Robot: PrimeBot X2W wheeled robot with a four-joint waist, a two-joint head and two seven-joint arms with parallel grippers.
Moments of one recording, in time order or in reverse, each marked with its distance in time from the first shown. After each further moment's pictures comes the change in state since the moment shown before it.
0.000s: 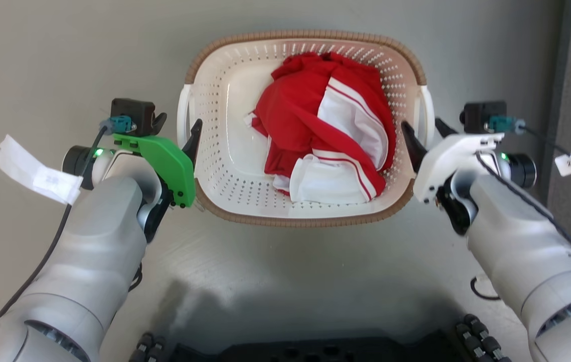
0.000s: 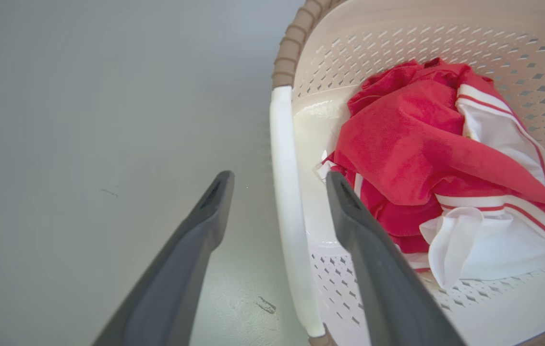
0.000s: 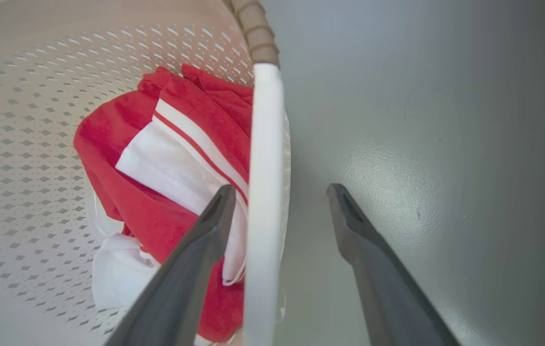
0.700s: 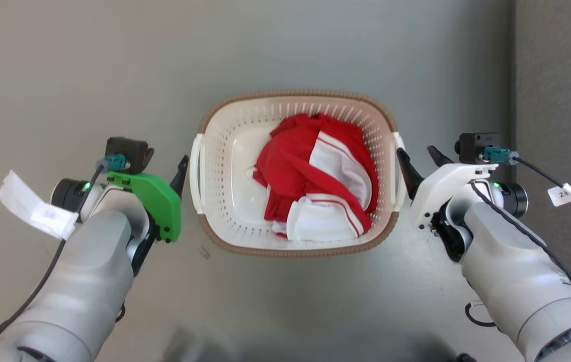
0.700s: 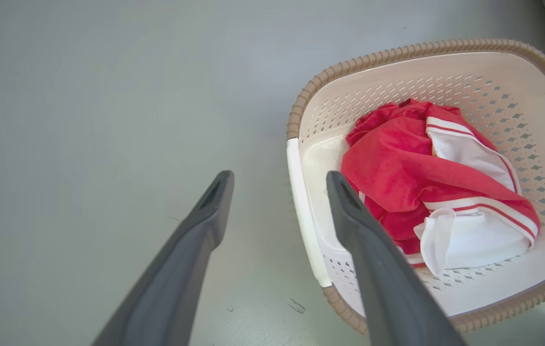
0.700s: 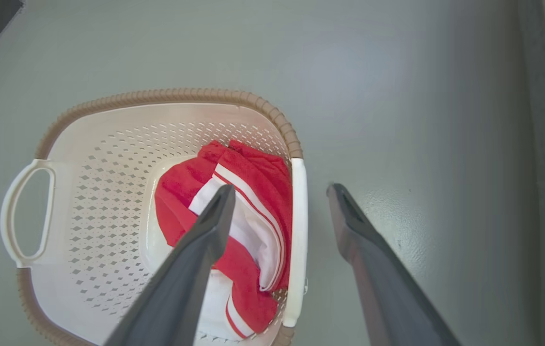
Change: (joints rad) left arm 0.095 0.048 -0.027 -0.001 0.051 0.000 -0.043; right arm 0.116 0.005 -0.037 -0.071 -0.007 -0.012 -0.009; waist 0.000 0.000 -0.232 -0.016
